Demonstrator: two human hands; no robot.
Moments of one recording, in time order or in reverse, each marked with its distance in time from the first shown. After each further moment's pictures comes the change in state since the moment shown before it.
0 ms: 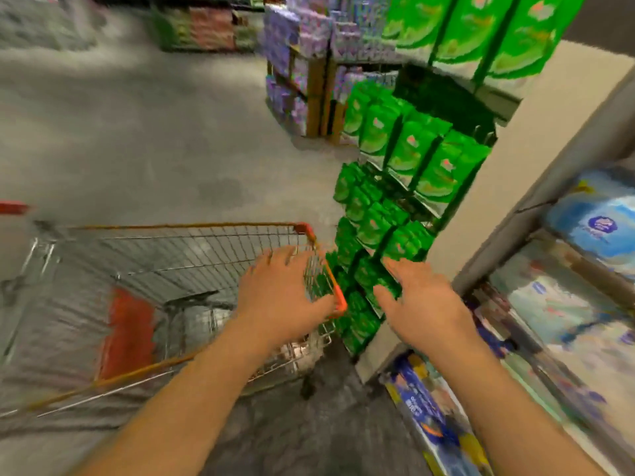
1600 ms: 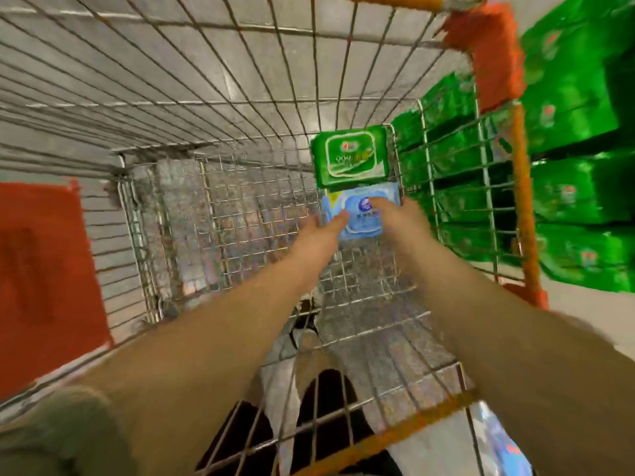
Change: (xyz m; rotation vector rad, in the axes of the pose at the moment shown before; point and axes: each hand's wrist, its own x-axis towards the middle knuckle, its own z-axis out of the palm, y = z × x) left_hand 0.287 -0.233 0.388 -1.199 -0.560 -1.088; right_hand 0.344 -0.053 0.474 0.727 -0.550 0.834
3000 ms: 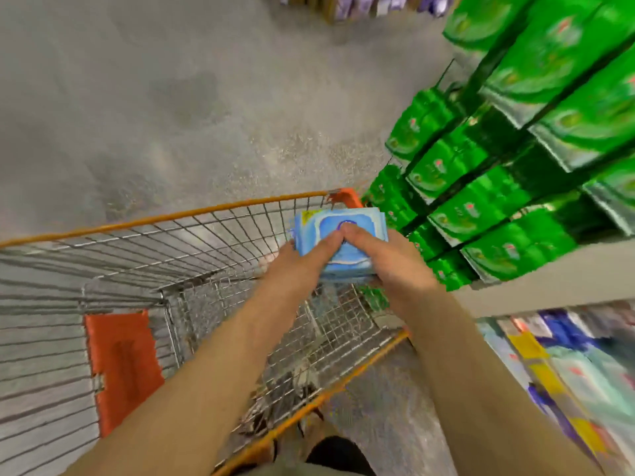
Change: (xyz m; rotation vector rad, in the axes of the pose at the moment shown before) left_hand -0.320 0.099 -0.061 0.122 -0.136 0.537; right_hand -0.317 -0.091 -0.121 0.446 -0.088 -0.409
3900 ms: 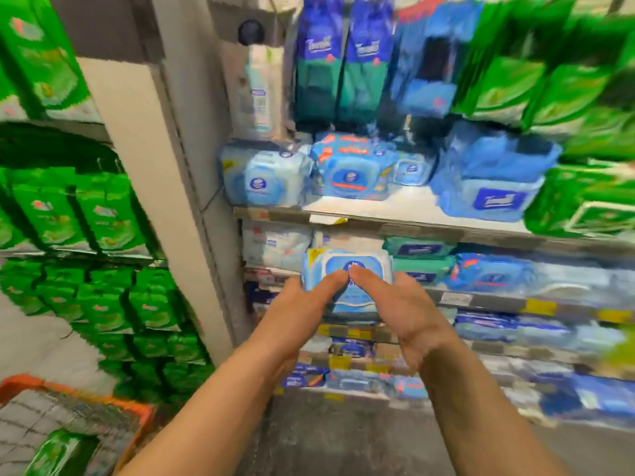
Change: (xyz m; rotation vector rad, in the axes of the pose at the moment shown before) left_hand -0.281 -0.034 0.441 0.583 -0.789 0.354; right_hand -0.393 0.127 -0.378 0.384 0.978 -0.078
